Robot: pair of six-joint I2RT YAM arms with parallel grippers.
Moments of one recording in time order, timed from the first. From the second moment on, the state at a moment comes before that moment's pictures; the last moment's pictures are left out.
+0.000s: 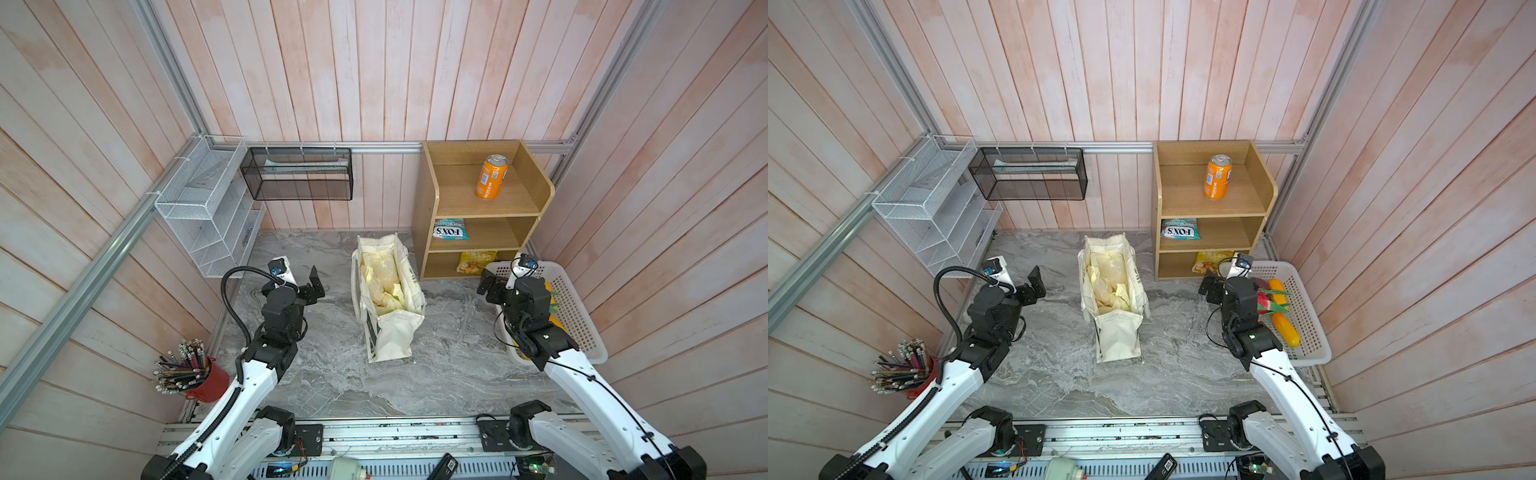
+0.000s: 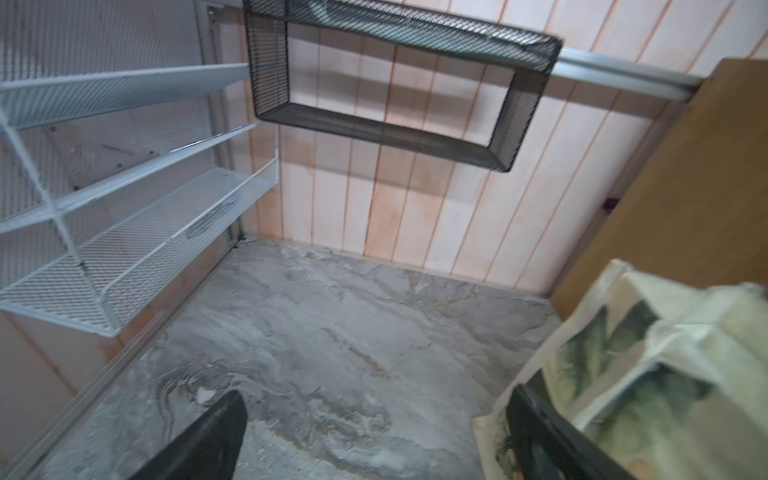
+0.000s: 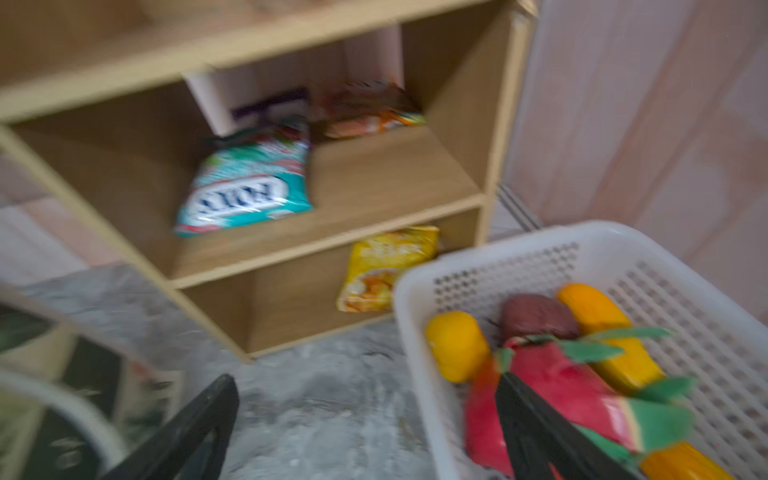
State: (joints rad) left arm -0.24 0.91 0.54 0.21 -0.37 -0.18; right arm 0.25 0.92 0.62 -0.04 0.41 0.29
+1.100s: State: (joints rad) left arm 0.04 1.52 0.32 1.00 0.00 -0.02; right arm -0.04 1.51 0.24 1.19 0.09 0.05
